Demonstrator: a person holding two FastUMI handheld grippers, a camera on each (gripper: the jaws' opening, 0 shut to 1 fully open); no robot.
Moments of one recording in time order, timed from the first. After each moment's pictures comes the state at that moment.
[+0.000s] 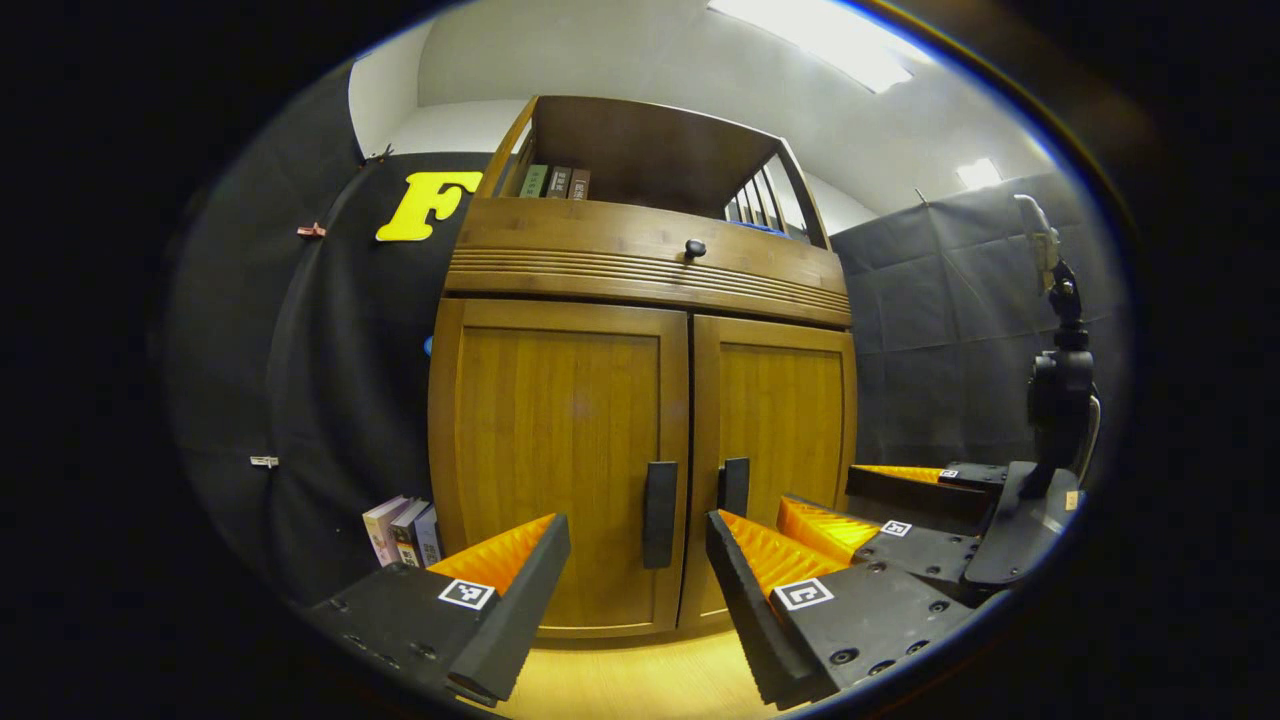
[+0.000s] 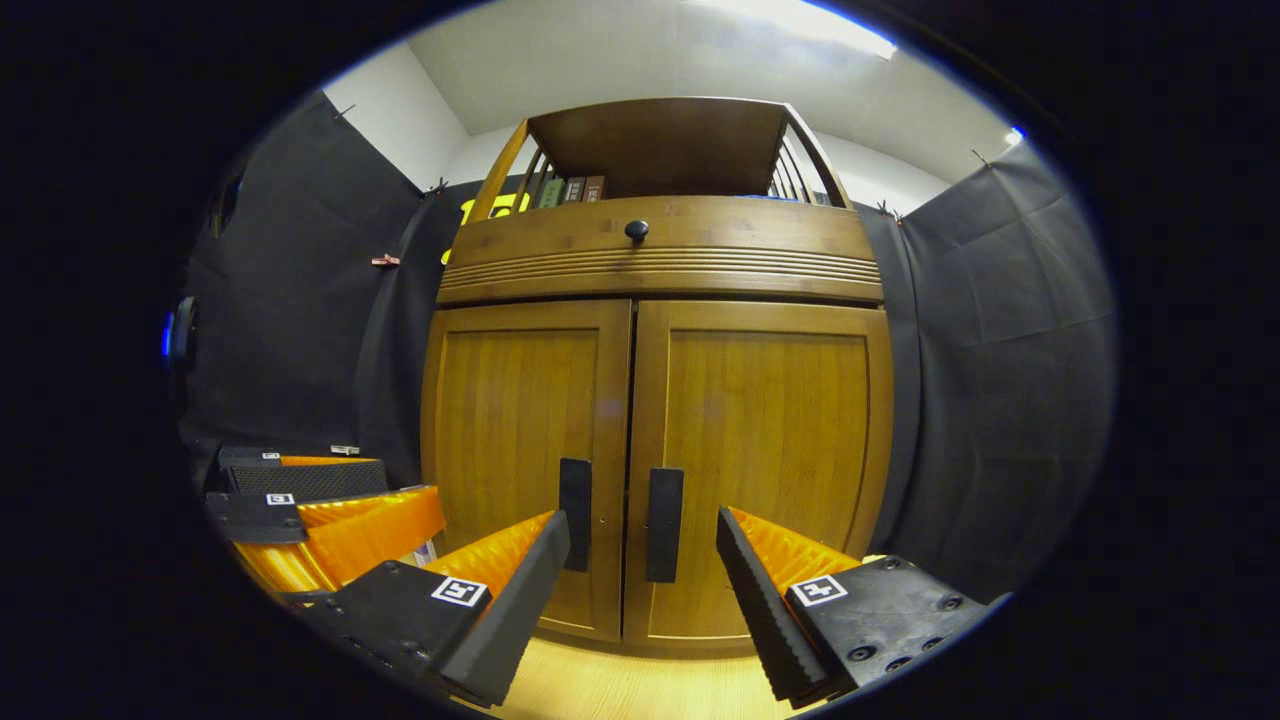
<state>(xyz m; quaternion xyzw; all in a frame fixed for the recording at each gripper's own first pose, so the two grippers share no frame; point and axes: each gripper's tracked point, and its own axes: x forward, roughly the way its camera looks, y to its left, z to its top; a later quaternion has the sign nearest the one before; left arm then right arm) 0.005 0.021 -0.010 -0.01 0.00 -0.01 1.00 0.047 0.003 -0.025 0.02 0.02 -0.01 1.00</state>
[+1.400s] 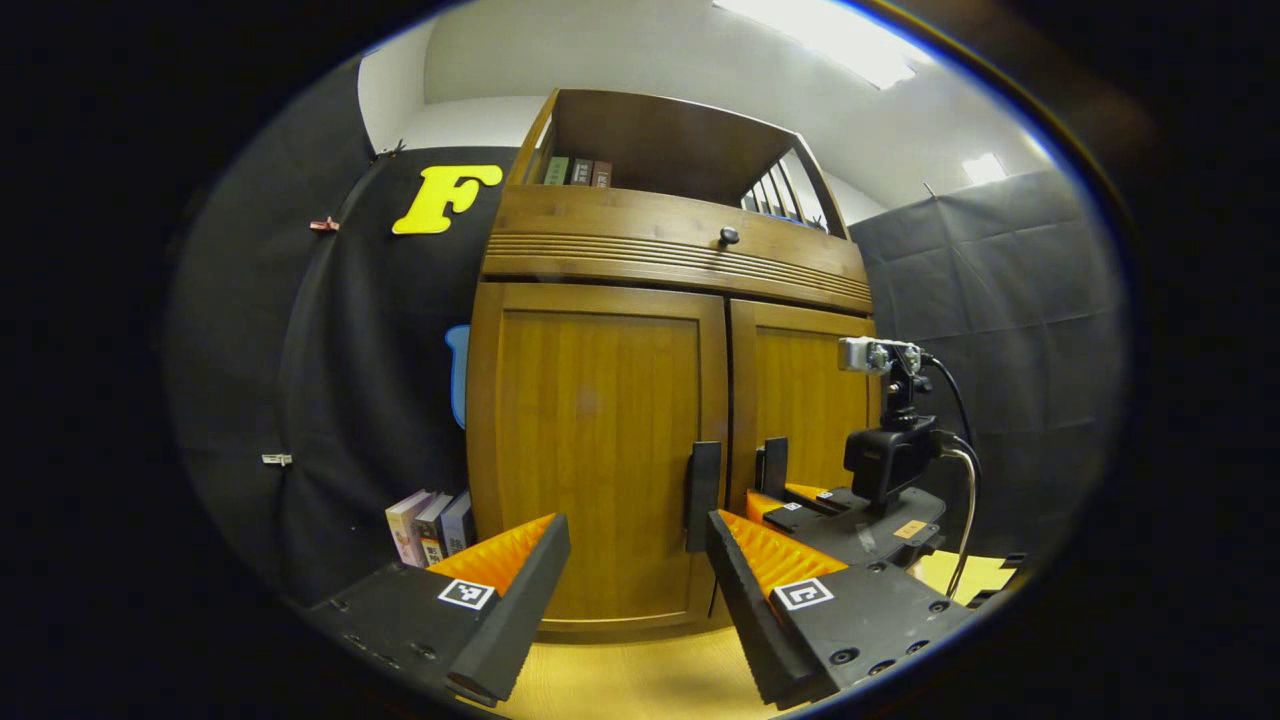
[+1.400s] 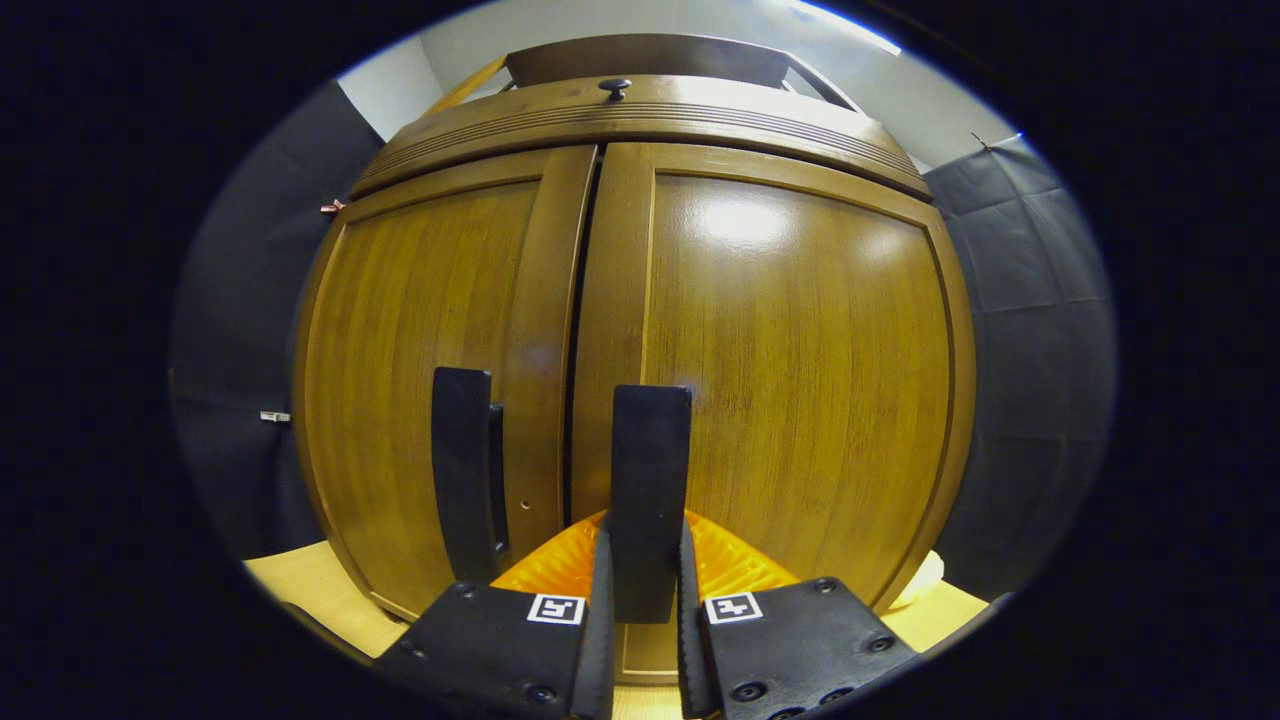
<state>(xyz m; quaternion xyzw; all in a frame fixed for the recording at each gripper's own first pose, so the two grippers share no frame) -0.007 0.064 -0.026 -0.01 0.01 0.01 1.00 0.167 -0.024 -0.120 0.01 0.06 -0.07 1.00</state>
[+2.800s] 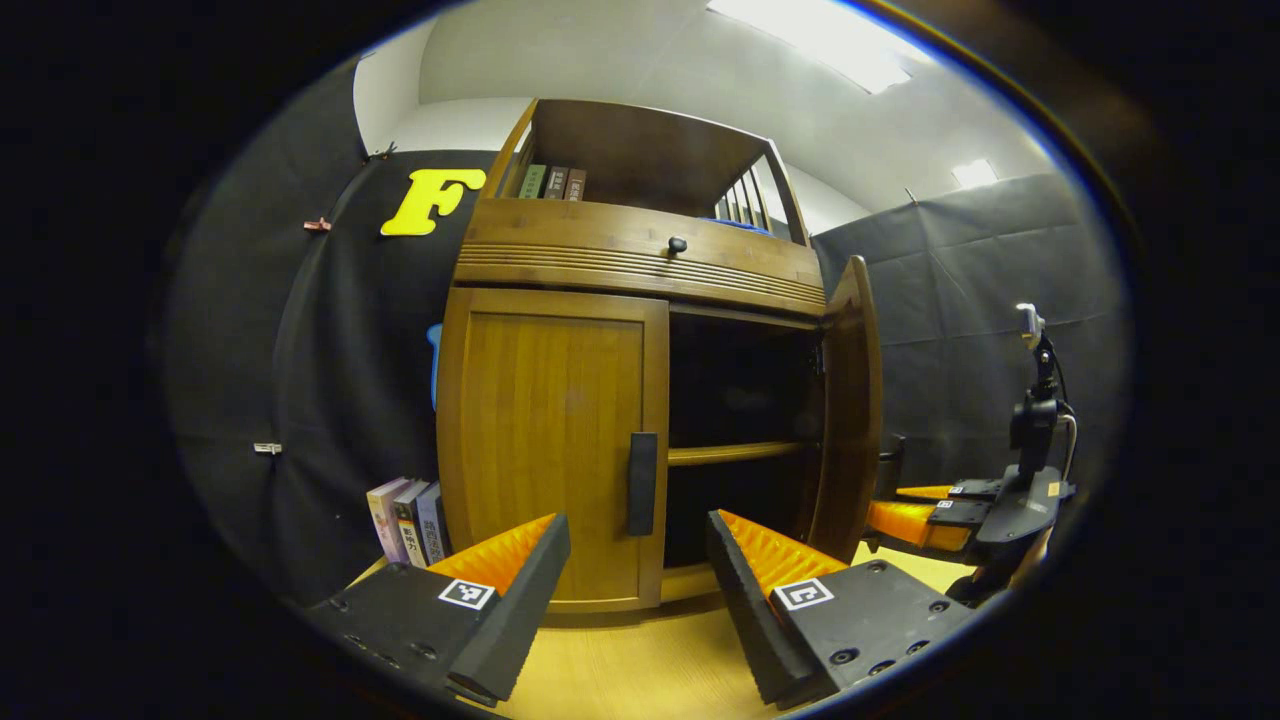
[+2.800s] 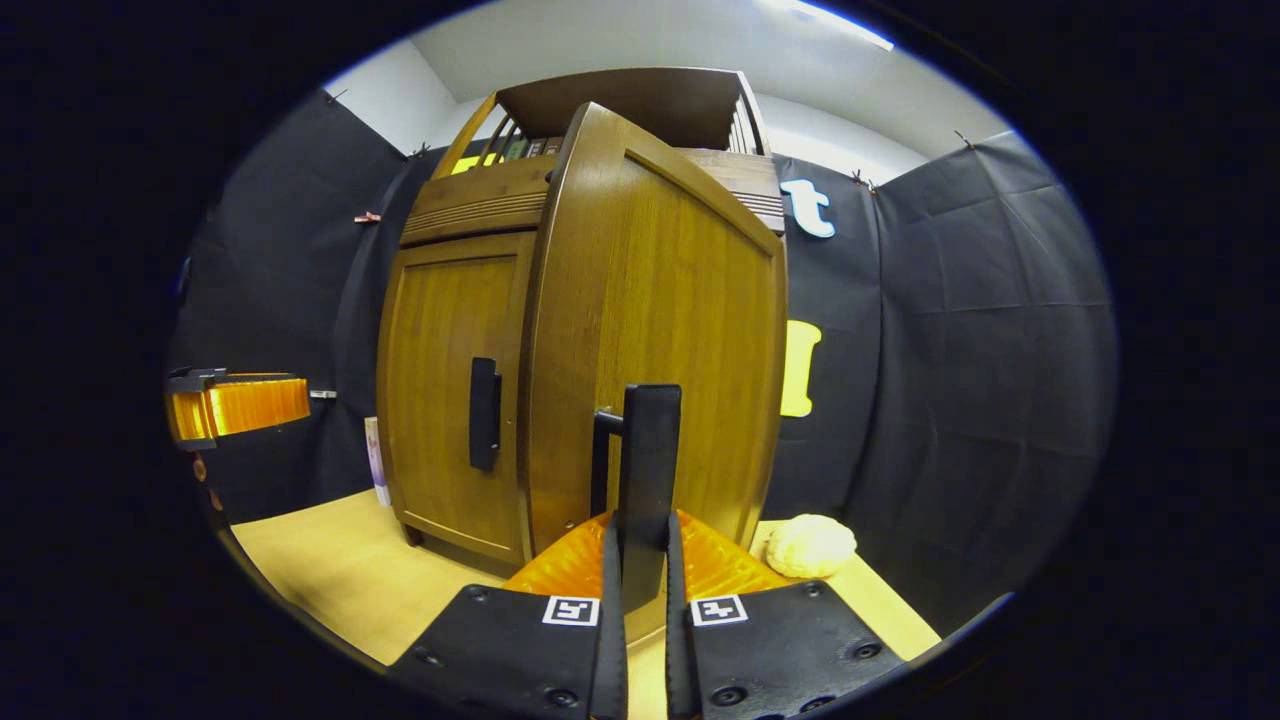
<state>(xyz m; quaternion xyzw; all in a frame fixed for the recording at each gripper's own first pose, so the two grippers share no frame) -0.043 0.002 -0.030 -0.01 0.01 -0.02 1.00 -0.028 -0.114 -0.084 -0.01 0.09 -0.05 0.99</state>
